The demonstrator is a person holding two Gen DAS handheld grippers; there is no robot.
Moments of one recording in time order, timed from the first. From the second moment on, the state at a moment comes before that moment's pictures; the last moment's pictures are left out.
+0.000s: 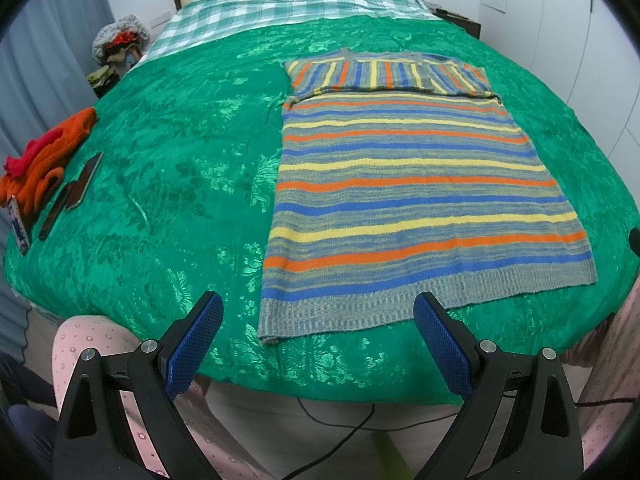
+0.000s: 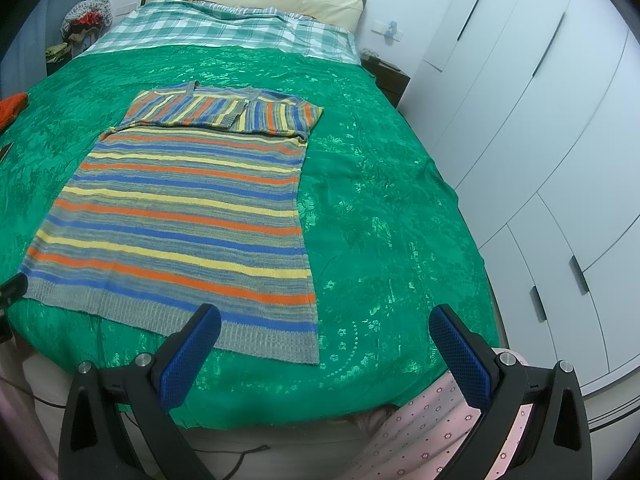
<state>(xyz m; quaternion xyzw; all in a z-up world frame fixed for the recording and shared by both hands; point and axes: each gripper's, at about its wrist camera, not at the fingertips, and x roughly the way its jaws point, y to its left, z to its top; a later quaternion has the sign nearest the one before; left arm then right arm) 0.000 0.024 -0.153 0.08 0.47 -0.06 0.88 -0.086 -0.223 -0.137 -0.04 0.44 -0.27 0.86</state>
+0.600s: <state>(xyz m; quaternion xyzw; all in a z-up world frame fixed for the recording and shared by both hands) 0.000 0.024 -0.153 0.08 0.47 -0.06 0.88 -0.086 -0.223 -0.137 -0.04 0.44 -0.27 0.86</state>
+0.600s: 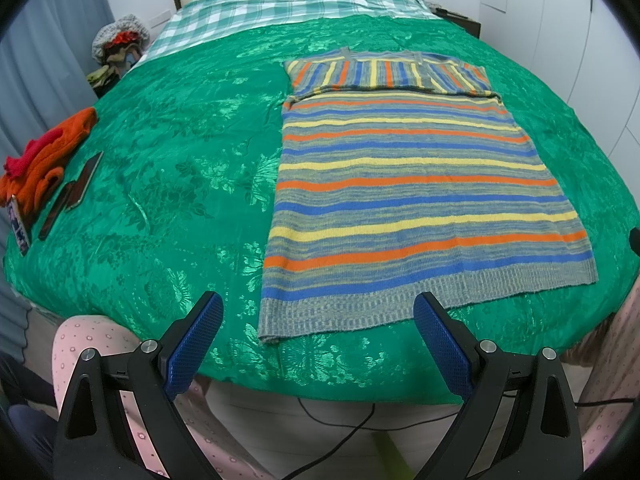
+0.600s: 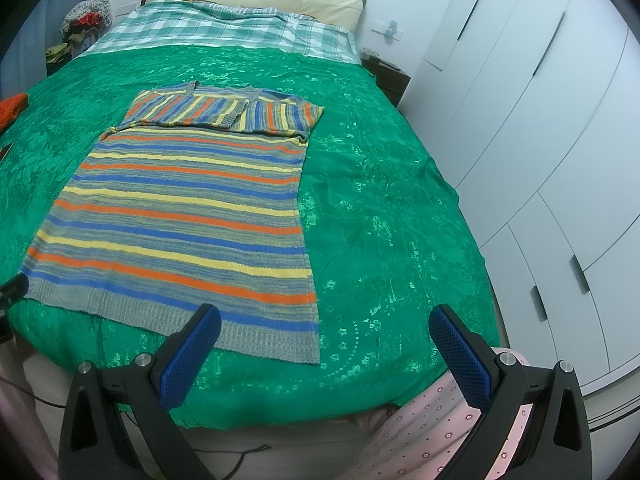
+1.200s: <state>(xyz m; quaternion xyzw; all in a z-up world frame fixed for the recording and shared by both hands) 0.001 0.024 -0.153 0.09 0.47 -0.05 0.88 -0.084 -0.221 -0.140 -0.03 0.44 -0.26 0.86</state>
